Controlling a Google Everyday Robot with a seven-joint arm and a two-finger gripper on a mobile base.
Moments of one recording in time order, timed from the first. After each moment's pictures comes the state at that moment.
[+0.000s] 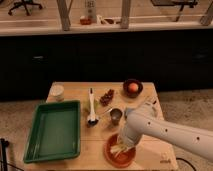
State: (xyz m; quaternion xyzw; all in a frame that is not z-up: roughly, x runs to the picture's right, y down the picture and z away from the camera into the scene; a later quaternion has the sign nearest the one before) arm 0.088 0.283 0.701 -0.33 -0.20 -0.21 0.90
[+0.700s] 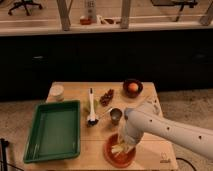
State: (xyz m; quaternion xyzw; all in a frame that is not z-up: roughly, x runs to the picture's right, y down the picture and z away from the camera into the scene) arm 0.093 0.276 0.696 -0.33 -0.21 -0.22 0.90
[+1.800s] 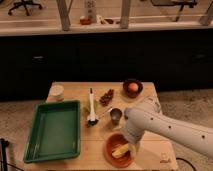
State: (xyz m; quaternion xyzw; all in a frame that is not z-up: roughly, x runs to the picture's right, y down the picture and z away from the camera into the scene) arm 0.096 0.262 0.685 -0.32 -0.19 -0.22 0.90
